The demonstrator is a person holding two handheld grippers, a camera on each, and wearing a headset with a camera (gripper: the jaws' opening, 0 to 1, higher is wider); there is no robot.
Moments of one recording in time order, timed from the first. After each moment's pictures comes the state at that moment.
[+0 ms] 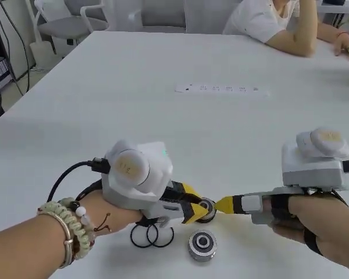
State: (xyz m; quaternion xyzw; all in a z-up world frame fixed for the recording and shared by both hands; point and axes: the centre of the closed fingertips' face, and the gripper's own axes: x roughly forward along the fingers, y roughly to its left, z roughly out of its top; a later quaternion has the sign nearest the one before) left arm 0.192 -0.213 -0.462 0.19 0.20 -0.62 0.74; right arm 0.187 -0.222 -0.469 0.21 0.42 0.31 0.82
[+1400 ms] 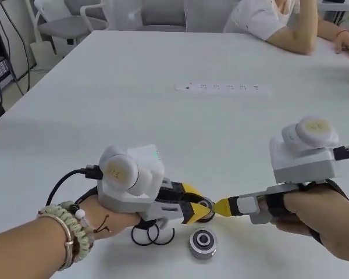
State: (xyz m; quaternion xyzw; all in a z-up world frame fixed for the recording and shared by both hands) left arm 0.192 -0.213 -0.461 0.15 0.18 -0.62 0.75; right arm 0.180 -0.217 -0.467 0.13 0.44 0.34 0.82
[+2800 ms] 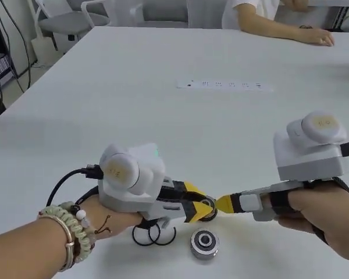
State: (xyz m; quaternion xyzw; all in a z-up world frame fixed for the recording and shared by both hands) left arm 0.193 -0.215 -0.460 0.14 0.19 -0.62 0.75; right arm 0.181 -0.216 -0.459 0.12 0.43 0.34 0.83
